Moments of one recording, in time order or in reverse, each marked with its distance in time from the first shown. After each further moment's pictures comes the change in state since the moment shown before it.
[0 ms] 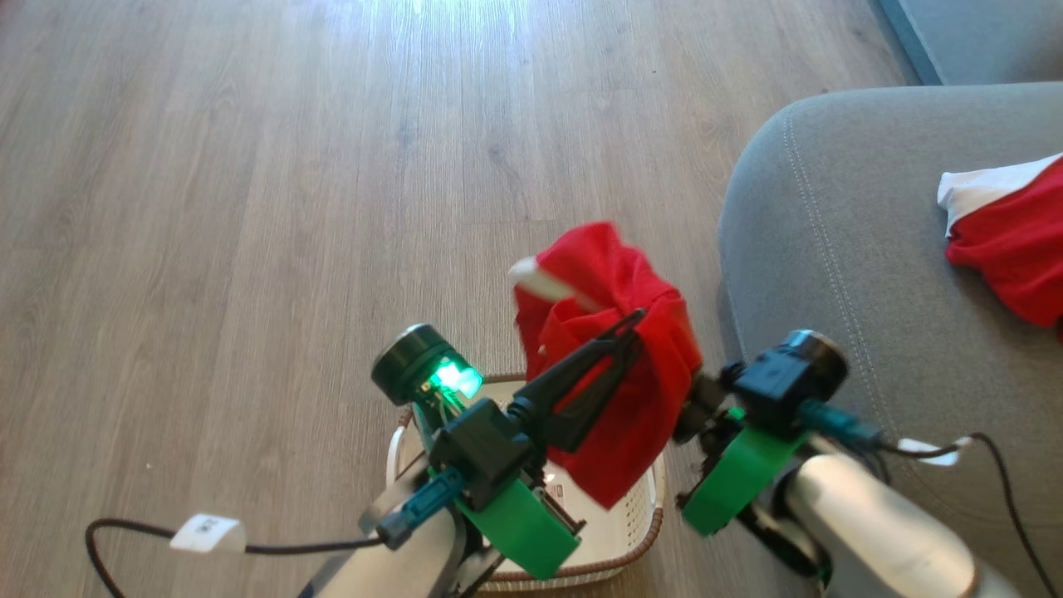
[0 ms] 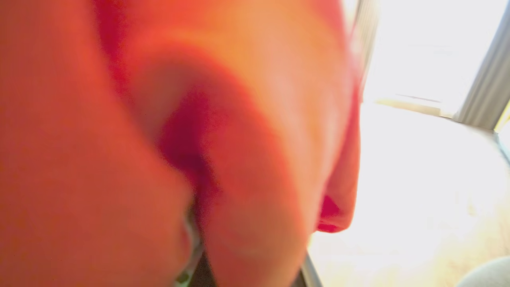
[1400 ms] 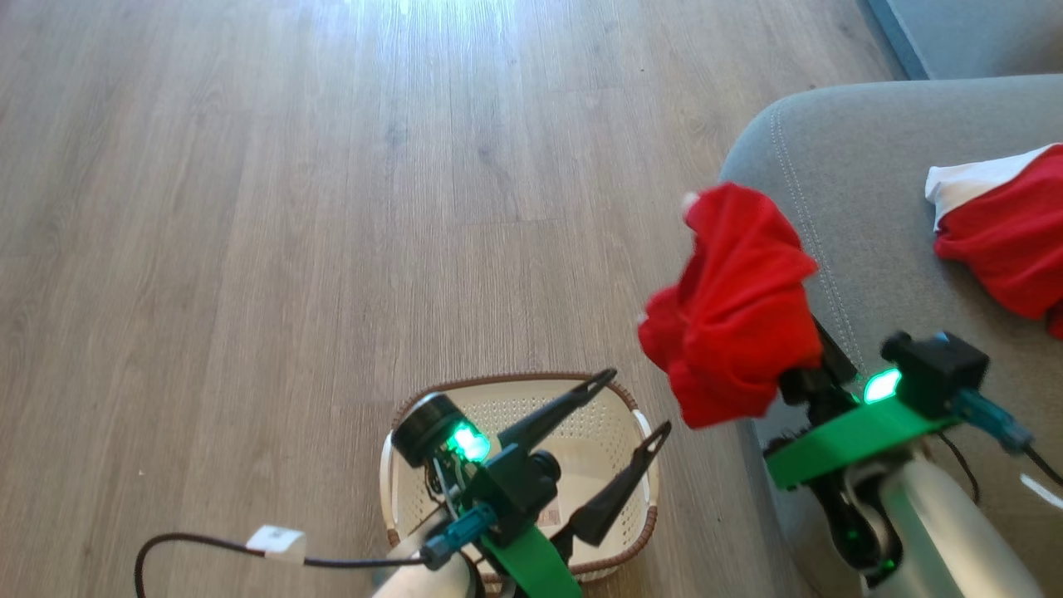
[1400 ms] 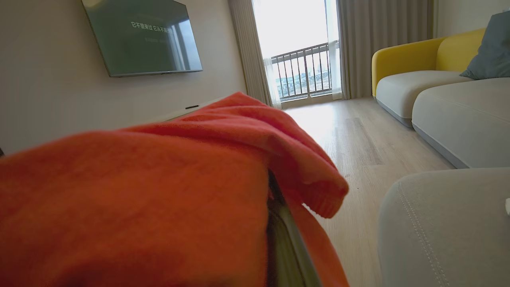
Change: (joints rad) left arm 0.054 0.009 -0.055 0.155 0.011 0.000 0.000; right arm 0.177 0.119 -0.435 -0.022 0.054 0.000 0.000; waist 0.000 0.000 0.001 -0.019
